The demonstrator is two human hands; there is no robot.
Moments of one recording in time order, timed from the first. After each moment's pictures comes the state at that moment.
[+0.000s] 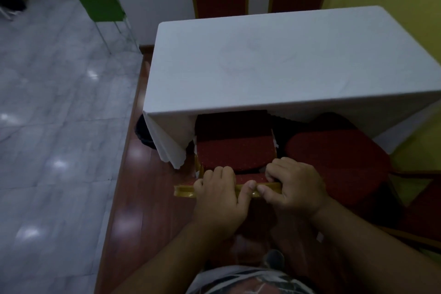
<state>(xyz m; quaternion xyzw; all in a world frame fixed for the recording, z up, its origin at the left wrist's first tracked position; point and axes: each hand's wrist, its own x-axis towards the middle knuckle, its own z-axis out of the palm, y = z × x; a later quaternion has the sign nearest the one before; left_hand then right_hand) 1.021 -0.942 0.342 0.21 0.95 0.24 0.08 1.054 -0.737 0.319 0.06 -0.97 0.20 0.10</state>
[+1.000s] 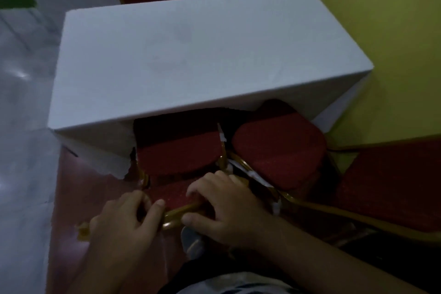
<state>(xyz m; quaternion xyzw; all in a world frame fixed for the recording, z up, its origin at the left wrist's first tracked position) 1.005 -0.925 0.357 0.16 0.95 0.24 0.10 1.074 -0.709 0.340 0.05 -0.94 0.32 -0.02</state>
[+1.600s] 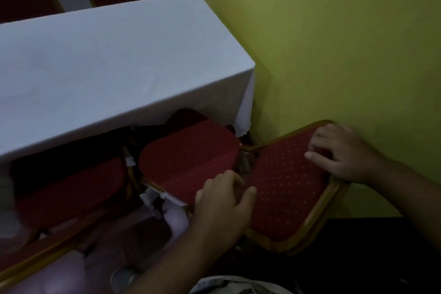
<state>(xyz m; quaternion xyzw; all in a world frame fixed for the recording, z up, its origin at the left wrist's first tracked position) 1.179 -0.468 0.349 0.34 0.84 0.35 0.25 1.310 -0.187 0.382 -0.16 -0.98 0.09 -0.04</state>
